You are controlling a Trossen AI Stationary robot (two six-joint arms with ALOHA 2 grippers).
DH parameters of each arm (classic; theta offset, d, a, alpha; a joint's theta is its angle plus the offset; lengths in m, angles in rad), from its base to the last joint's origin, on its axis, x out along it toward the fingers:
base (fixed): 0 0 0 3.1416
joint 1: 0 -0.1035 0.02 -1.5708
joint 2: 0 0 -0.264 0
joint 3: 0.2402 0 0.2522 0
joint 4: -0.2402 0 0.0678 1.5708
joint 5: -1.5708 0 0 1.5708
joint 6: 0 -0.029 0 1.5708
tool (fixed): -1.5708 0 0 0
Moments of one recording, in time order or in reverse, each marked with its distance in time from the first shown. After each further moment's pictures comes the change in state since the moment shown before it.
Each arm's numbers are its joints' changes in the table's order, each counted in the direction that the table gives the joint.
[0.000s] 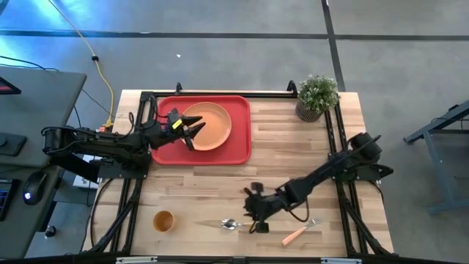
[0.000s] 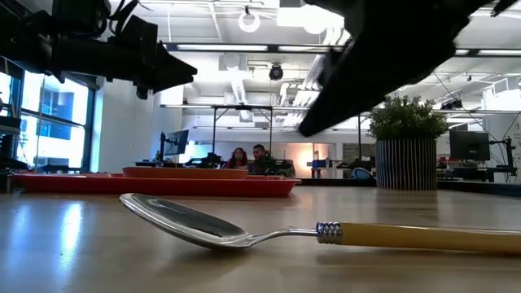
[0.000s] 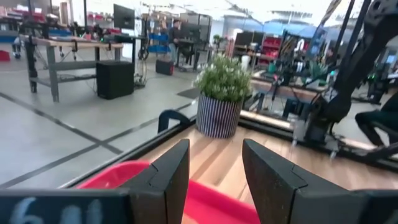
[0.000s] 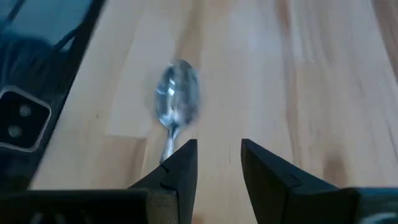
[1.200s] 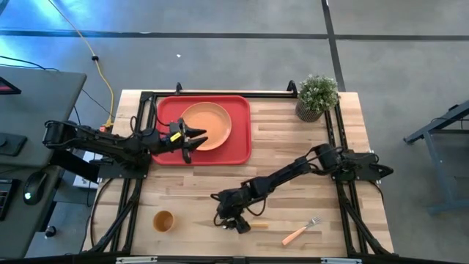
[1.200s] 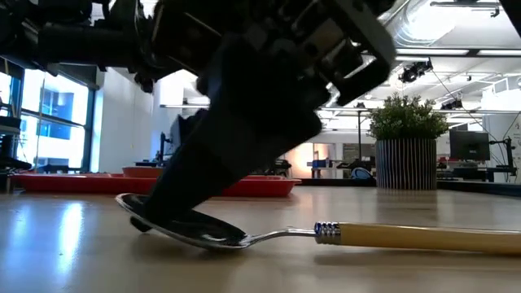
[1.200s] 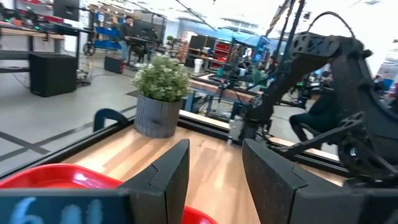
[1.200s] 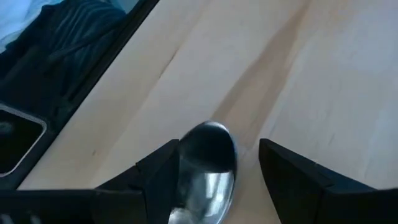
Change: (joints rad) left arm 0.199 0.000 0.000 0.039 0.011 0.080; right arm 0.169 -0.414 0.425 -0.039 -0.544 0.319
